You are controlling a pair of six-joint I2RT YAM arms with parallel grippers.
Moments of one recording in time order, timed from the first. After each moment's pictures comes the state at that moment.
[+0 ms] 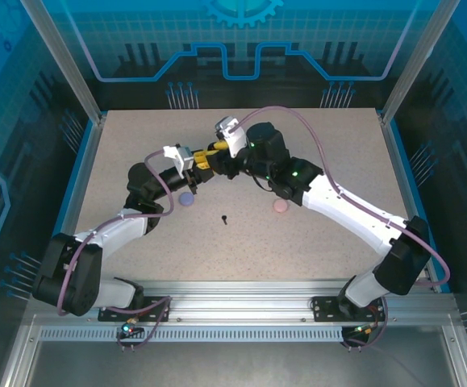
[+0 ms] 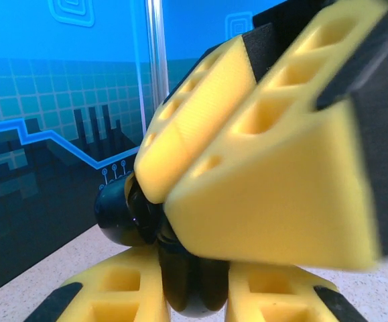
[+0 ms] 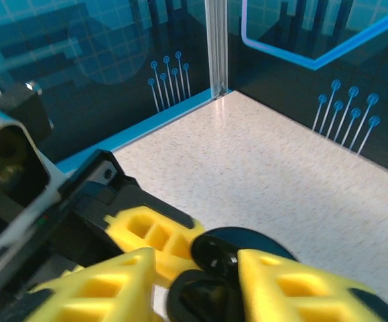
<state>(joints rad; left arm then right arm) -0.27 1.35 0.63 0.96 0.76 -0.11 0.80 1.53 1.45 -0.25 -0.11 0.05</state>
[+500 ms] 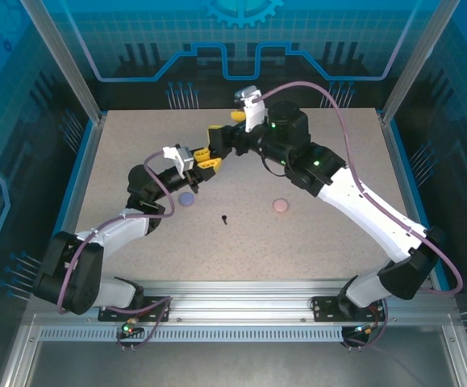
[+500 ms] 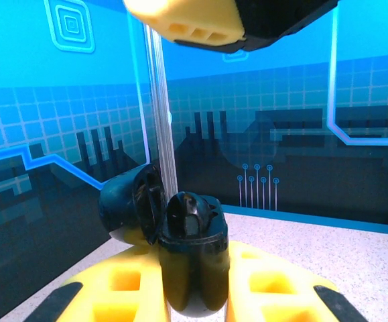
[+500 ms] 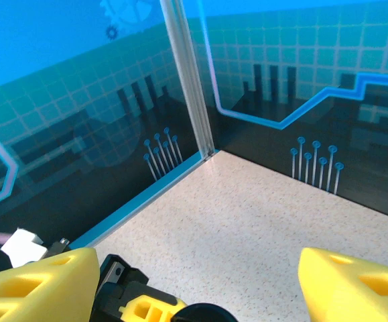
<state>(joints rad) -0.29 1.36 0.63 1.05 0.74 -0.11 0.75 1.47 1.60 -0.30 -0.06 0.21</state>
